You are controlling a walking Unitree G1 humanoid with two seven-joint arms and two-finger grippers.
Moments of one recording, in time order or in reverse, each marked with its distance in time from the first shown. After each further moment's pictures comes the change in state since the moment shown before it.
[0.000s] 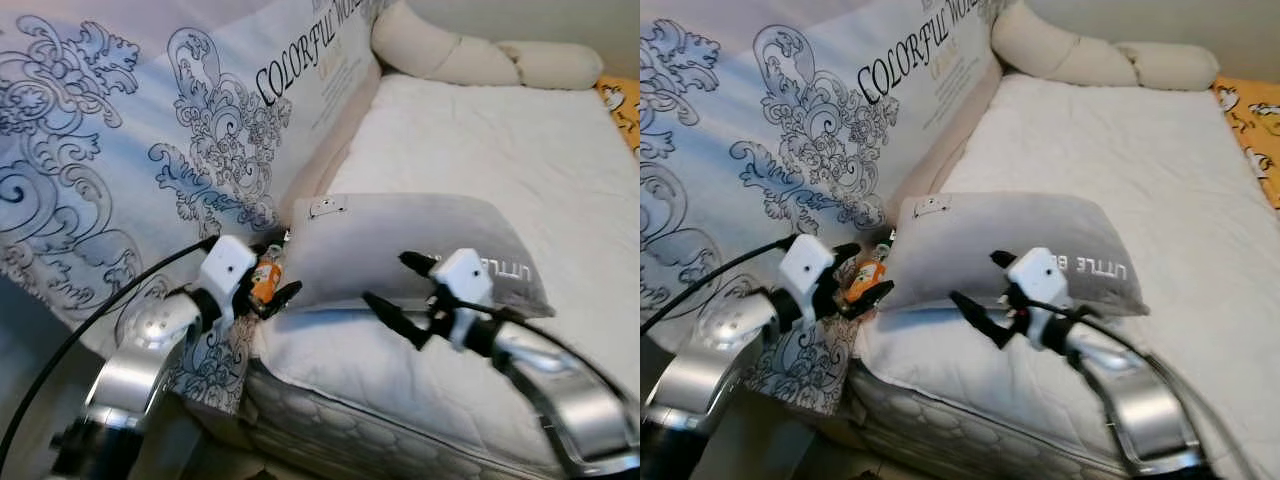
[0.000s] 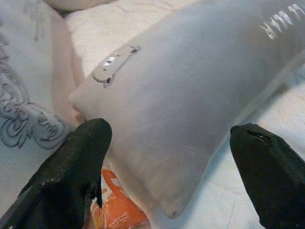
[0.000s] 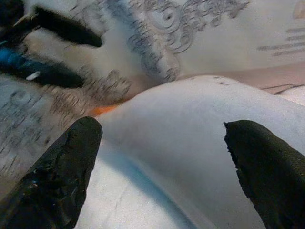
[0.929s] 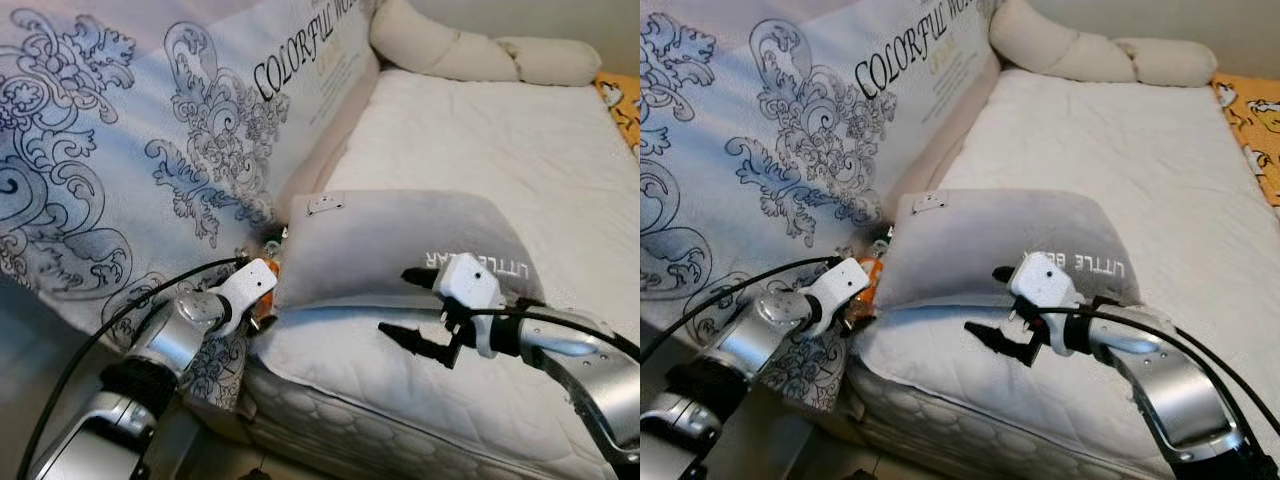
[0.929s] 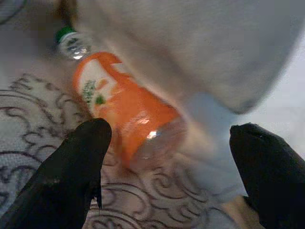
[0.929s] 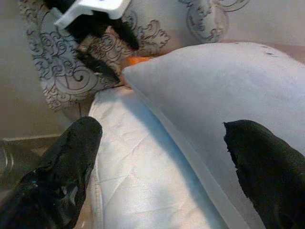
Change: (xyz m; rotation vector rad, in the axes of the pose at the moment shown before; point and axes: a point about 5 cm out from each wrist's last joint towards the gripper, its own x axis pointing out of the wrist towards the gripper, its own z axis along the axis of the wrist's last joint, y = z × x) left arm 0.039 0.017 -0.061 0.180 0.522 0.031; right arm -0.012 -0.004 0.003 -0.114 0.183 0.196
